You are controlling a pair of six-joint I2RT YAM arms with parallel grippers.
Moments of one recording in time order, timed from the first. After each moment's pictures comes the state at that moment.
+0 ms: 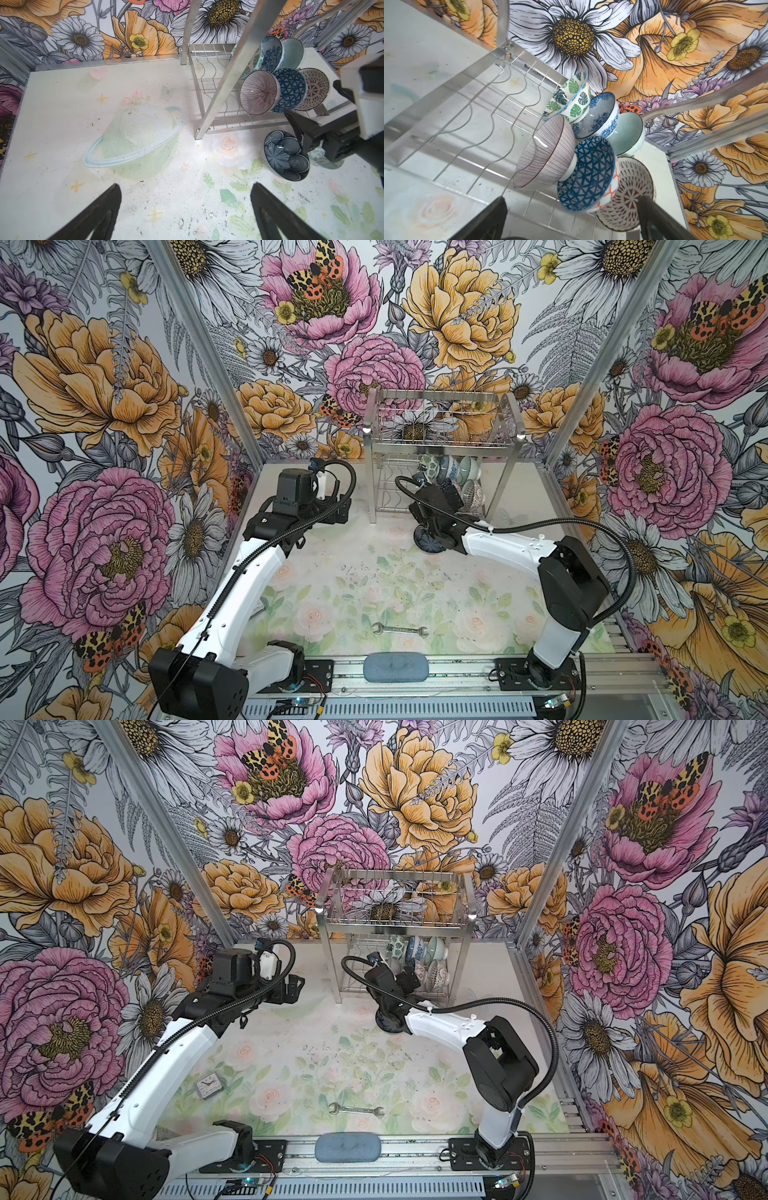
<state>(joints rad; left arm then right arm) -0.25 1.18 1.18 -0.63 0.07 -0.10 0.70 1.73 1.19 -0.05 0.65 -0.14</state>
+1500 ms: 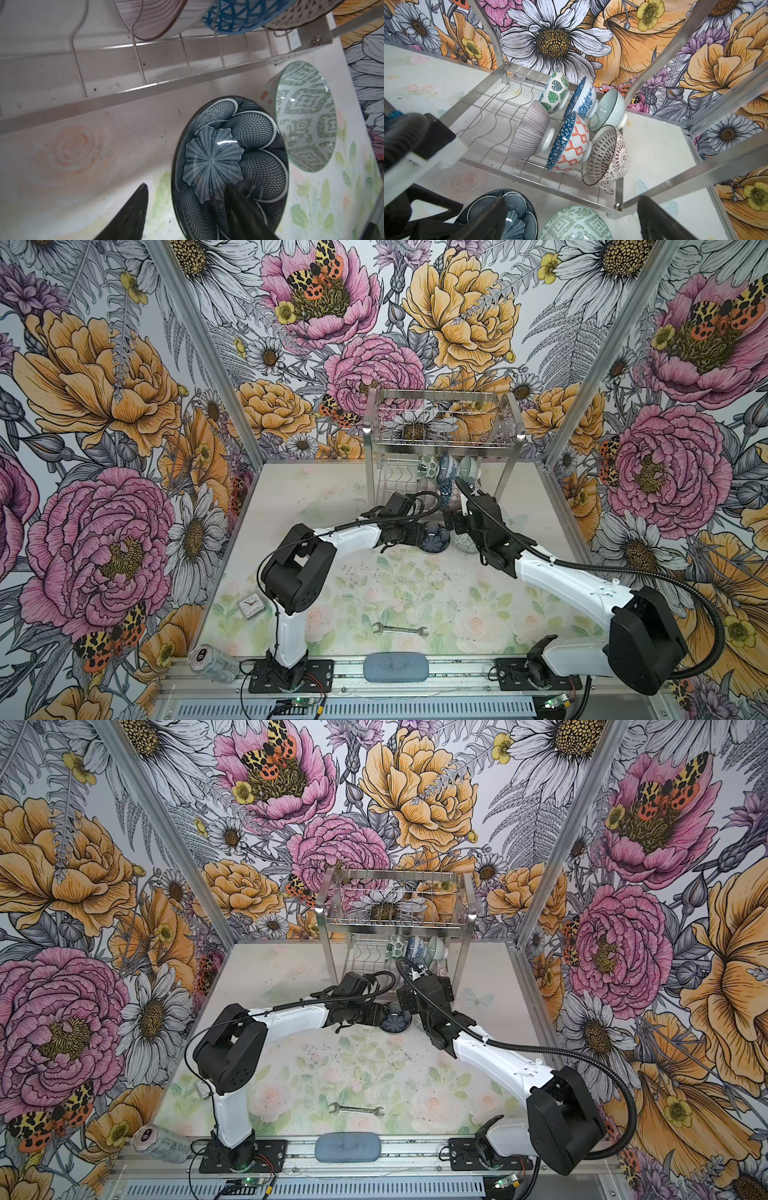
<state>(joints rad) -0.66 1.93 1.27 -0.23 0.19 -0.43 0.55 1.34 0.88 -0.02 0.42 0.01</state>
